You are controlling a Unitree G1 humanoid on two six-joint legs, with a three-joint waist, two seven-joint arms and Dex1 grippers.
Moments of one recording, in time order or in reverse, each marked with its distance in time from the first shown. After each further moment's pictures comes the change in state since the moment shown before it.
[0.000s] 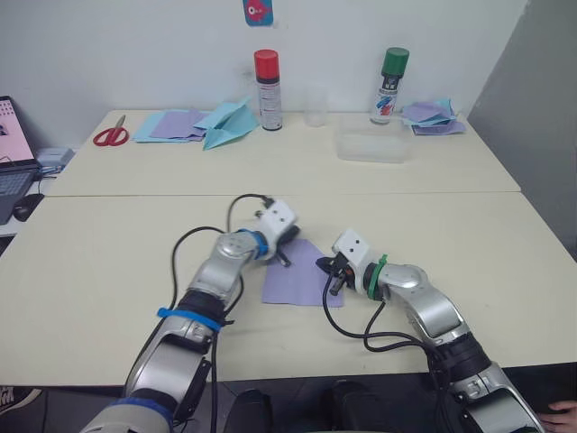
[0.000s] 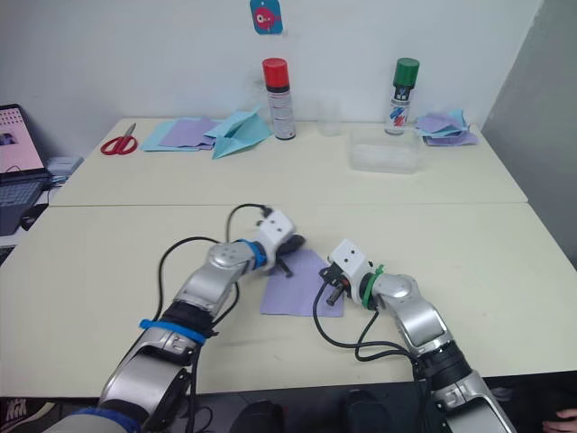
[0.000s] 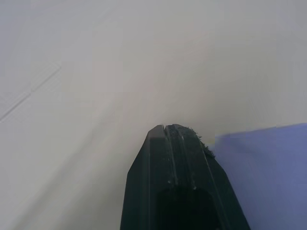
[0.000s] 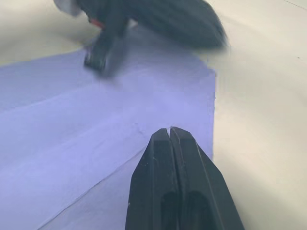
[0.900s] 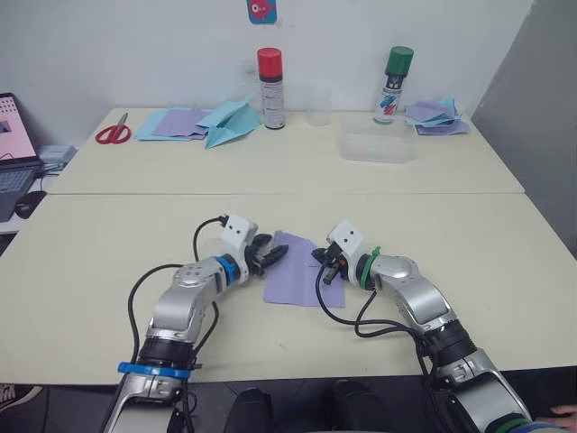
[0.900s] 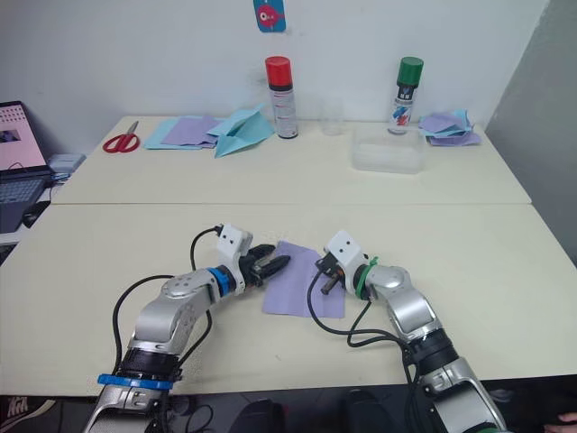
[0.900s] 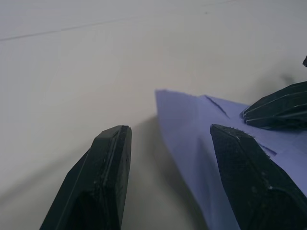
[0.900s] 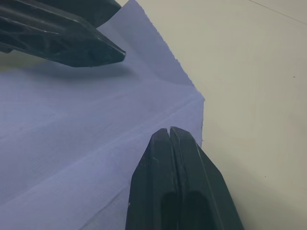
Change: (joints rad) left arm 0.251 0.036 0.087 -0.388 -0.271 0.256 -0.088; right arm -0.061 0.042 -0.011 0.104 -0.010 -0.037 -0.002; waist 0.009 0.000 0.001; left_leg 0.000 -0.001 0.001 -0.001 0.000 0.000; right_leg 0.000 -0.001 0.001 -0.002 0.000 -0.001
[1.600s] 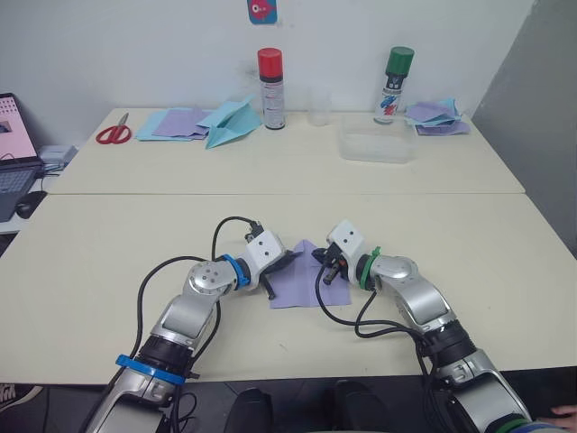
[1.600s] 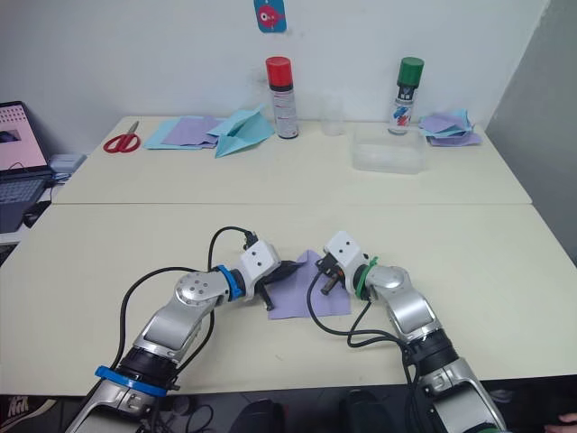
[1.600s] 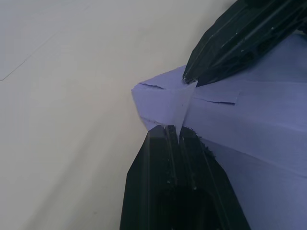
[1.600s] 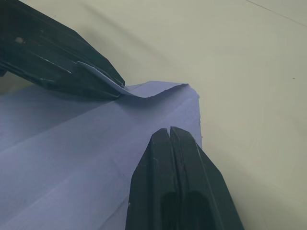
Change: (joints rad) left arm 0.008 0.103 -0.206 -0.013 0.268 -0.251 -0.073; right arm 0.003 0.000 -0.003 -0.002 -0.019 -0.008 -0.002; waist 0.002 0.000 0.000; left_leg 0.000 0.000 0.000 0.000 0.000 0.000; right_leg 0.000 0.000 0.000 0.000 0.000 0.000
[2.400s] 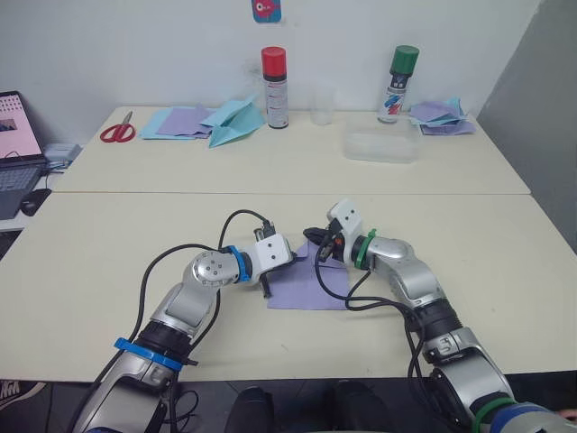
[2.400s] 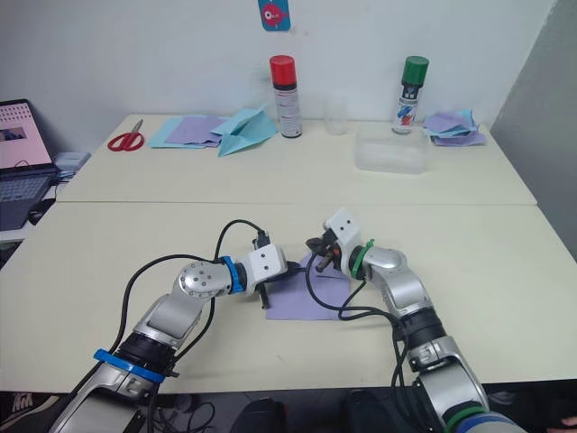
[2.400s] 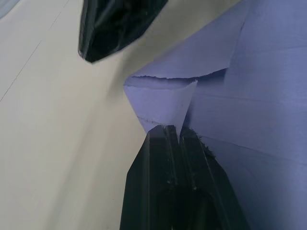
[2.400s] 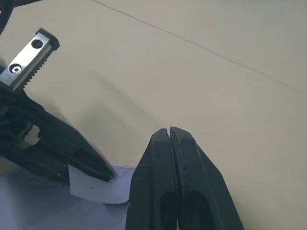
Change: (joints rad) left arm -0.087 0.055 -0.071 0.082 0.092 -0.109 -0.101; right arm -0.164 0.077 -0.084 0.256 0.086 -0.139 0.104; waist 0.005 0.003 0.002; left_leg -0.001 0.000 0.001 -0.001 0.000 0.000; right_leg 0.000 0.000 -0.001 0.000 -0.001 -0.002
